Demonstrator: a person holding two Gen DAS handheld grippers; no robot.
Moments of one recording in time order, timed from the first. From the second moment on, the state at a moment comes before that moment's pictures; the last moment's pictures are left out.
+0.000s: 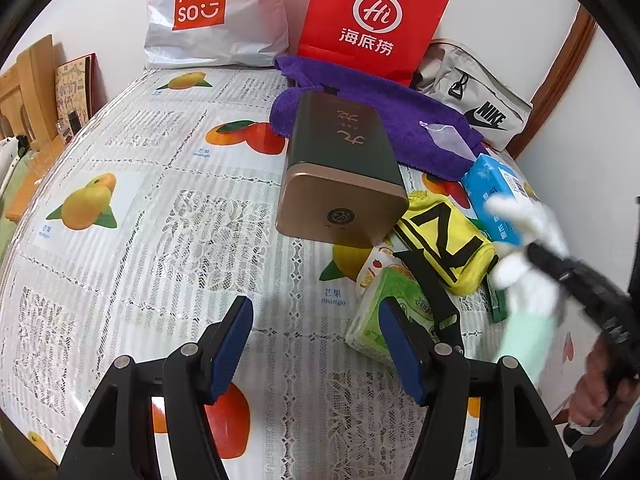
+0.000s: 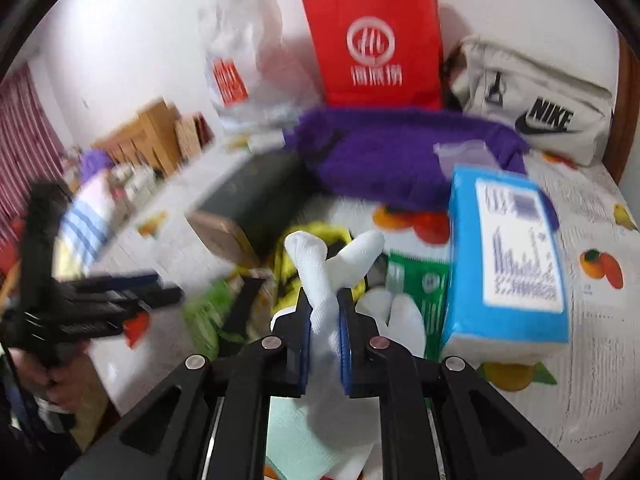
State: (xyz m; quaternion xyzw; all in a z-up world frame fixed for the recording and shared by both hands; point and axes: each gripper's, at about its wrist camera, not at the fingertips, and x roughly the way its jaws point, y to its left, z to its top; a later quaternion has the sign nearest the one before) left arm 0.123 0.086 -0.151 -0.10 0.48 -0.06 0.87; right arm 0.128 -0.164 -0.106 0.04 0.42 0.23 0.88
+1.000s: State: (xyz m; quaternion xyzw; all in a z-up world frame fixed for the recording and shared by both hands) left arm 0.122 0.058 -0.159 -0.08 0.50 -0.08 0.86; right arm 0.073 -0.220 -0.148 0.04 0.48 0.21 0.85
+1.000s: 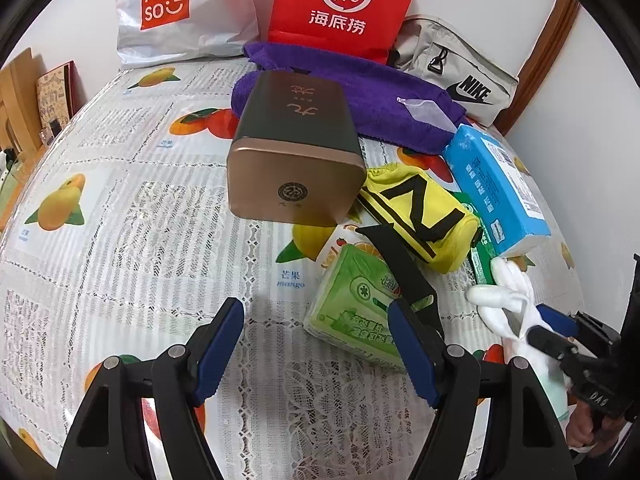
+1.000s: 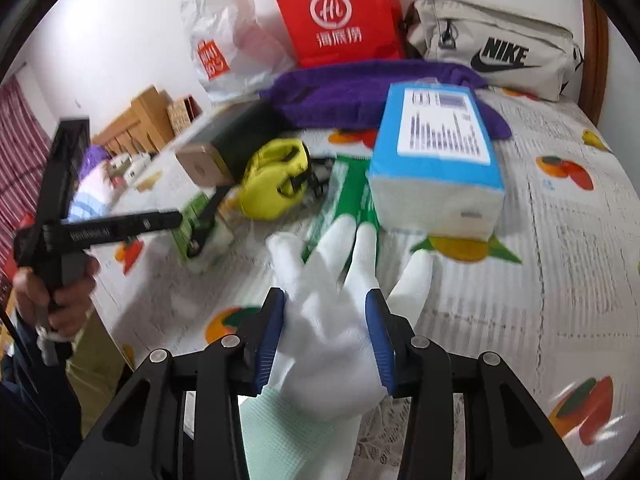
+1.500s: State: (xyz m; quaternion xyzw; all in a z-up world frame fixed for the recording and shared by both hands) left arm 0.120 0.053 -0.161 -0.08 0.50 -0.09 0.86; right arm 0.039 -0.245 -0.142 0.07 0.49 0.18 0.85
